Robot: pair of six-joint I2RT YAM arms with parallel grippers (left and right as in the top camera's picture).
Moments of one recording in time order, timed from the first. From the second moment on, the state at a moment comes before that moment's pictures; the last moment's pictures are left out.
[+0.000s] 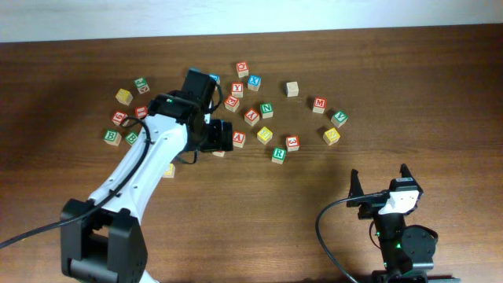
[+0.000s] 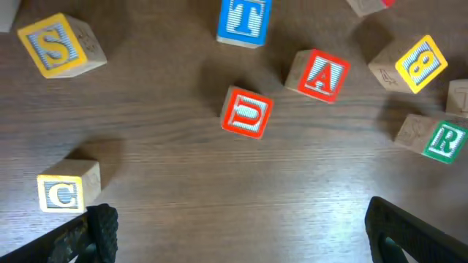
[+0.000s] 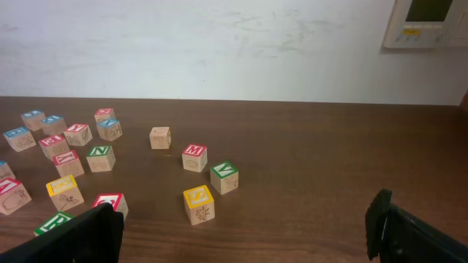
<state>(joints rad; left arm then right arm) -0.33 1.76 1.42 -1.00 0.02 -0.34 -0.03 0.02 0.01 -0.07 -0.06 0.00</state>
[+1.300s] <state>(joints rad) -0.37 1.76 1.42 -0.98 -0.15 -0.49 -0.03 0.02 0.01 -0.07 -0.06 0.00</state>
